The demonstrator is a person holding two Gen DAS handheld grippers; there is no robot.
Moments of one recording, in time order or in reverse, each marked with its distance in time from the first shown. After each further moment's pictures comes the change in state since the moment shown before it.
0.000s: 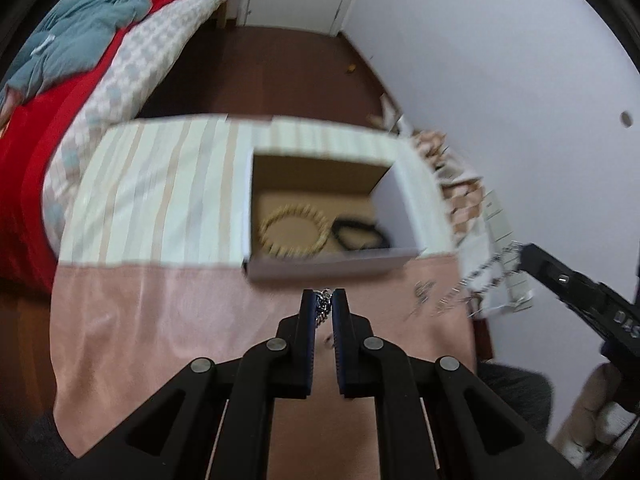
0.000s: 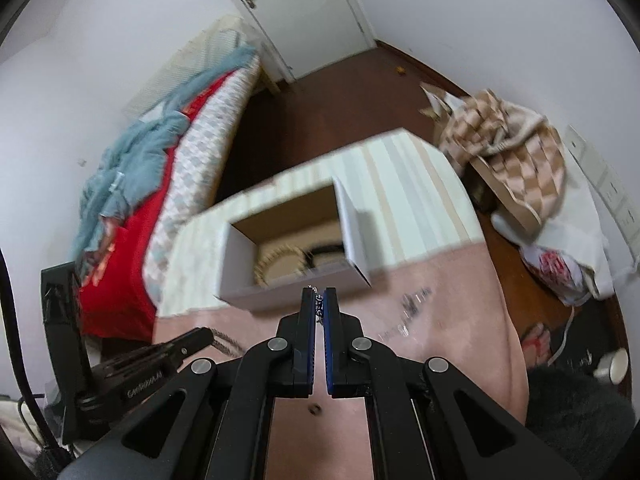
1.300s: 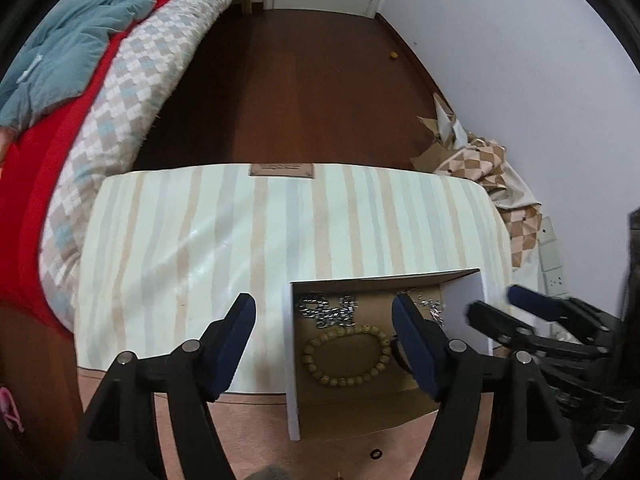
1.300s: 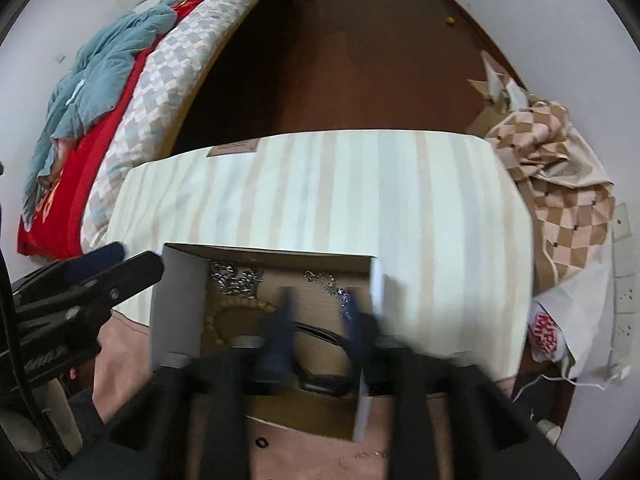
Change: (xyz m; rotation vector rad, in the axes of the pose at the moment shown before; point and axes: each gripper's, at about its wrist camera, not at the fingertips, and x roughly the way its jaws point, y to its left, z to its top) left arm 0.088 0.031 0.117 -0.033 0.100 0.186; right arm 0.182 0.019 0.098 -0.212 0.357 -0.147
